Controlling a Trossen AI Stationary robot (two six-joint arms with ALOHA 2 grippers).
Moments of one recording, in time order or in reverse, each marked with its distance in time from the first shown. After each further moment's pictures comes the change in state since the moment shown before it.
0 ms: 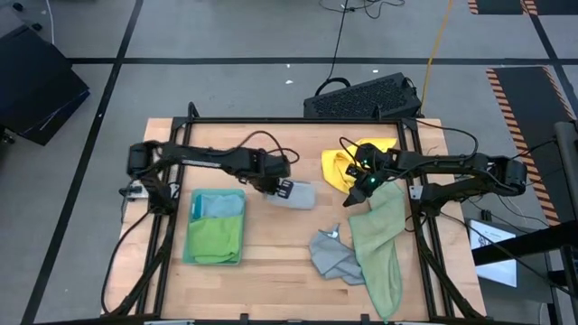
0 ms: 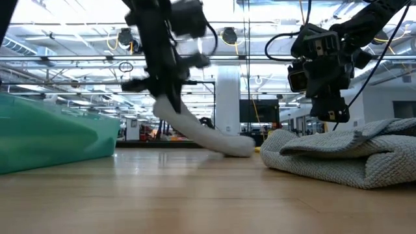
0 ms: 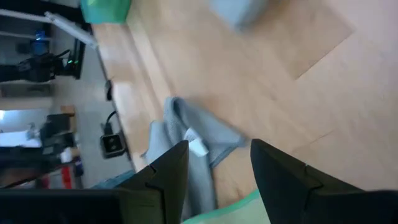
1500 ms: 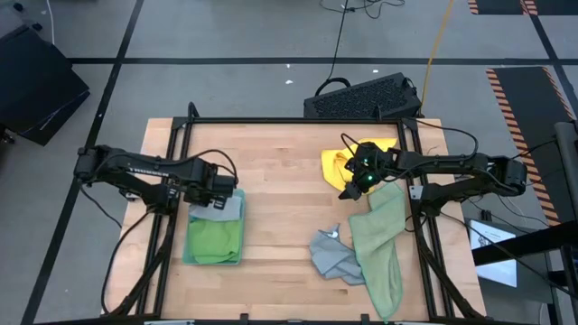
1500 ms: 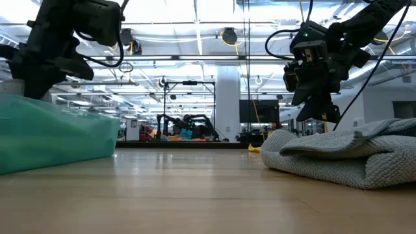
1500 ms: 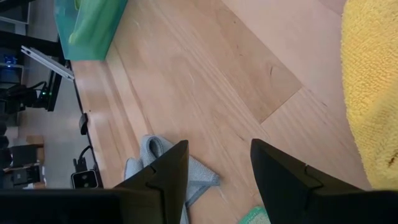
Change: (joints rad) left arm -0.110 -0.475 -0.433 -0.597 0.044 -0.330; right arm 0.000 0.000 0.000 0.069 0.162 0.016
